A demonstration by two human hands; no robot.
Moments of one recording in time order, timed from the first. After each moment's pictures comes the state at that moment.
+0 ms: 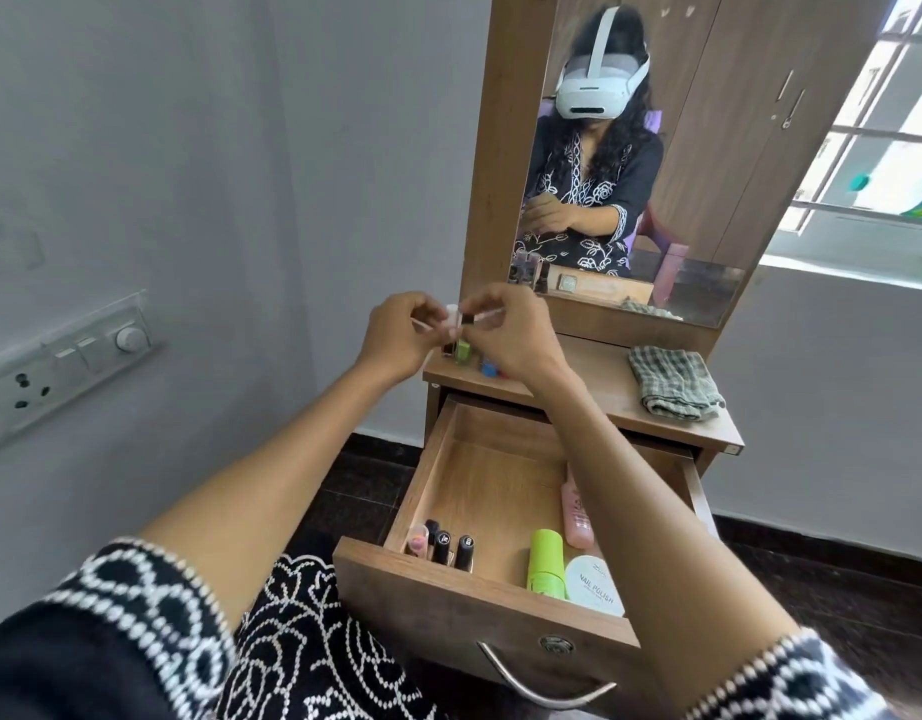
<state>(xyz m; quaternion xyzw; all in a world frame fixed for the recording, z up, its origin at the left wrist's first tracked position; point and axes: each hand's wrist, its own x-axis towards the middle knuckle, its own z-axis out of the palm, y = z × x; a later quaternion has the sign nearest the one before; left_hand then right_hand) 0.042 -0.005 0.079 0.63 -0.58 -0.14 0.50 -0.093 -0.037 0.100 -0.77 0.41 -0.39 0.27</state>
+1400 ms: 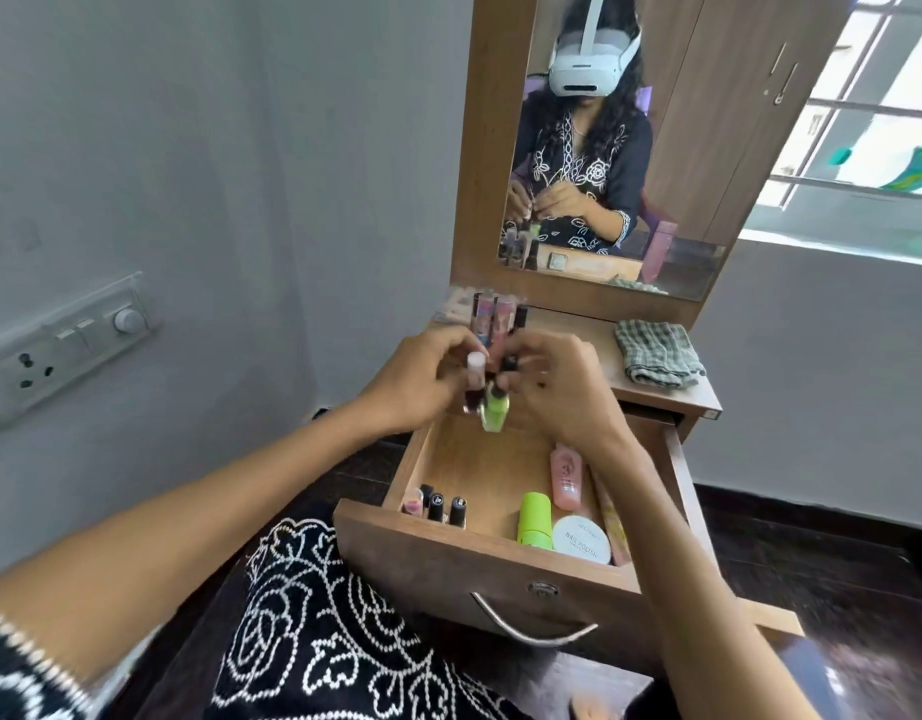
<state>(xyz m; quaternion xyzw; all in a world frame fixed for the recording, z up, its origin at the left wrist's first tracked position) 0.007 0.054 0.065 0.55 -0.69 -0.20 0.41 -0.159 0.029 0.078 -0.81 0.39 -0.38 0.23</state>
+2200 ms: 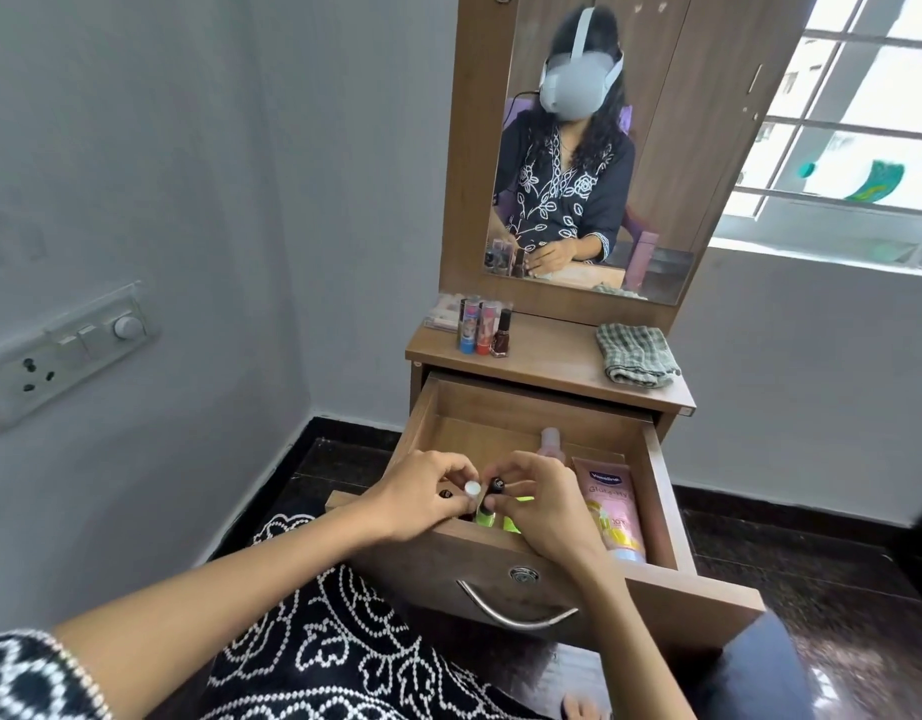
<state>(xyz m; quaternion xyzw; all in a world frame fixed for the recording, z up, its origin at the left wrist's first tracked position) -0.017 0.098 -0.013 0.59 -0.71 -0.27 0.25 -0.189 0.077 -0.006 -0.73 0.50 -0.29 0.36</state>
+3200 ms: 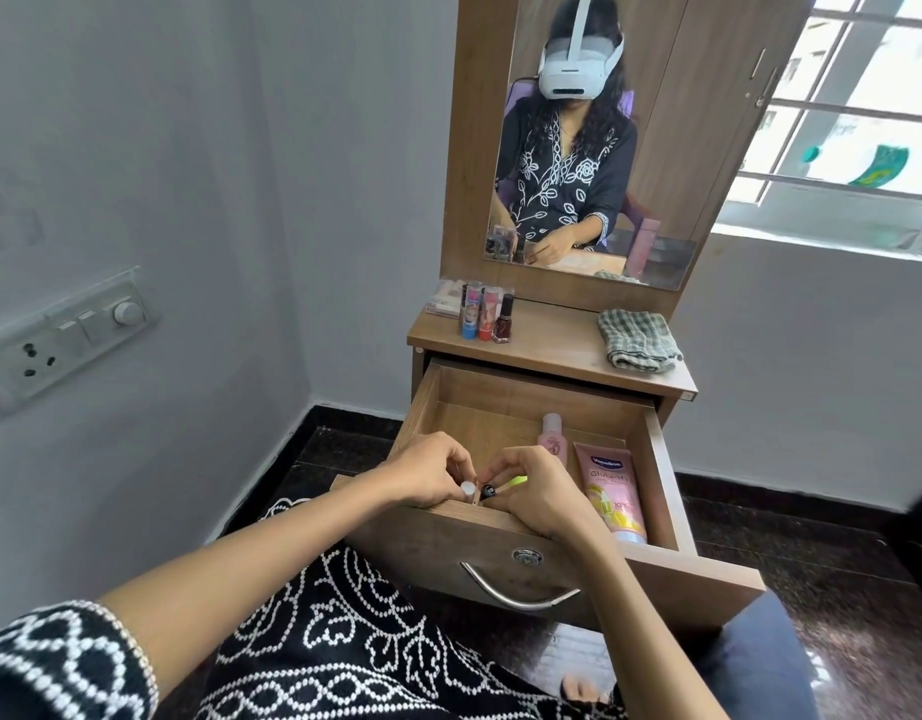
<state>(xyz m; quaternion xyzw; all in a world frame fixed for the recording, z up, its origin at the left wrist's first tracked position) -0.020 0.079 -0.016 0.64 -0.68 -0.31 0.17 -0.182 0.062 -0.016 -0.77 0.51 -0.17 0.34</state>
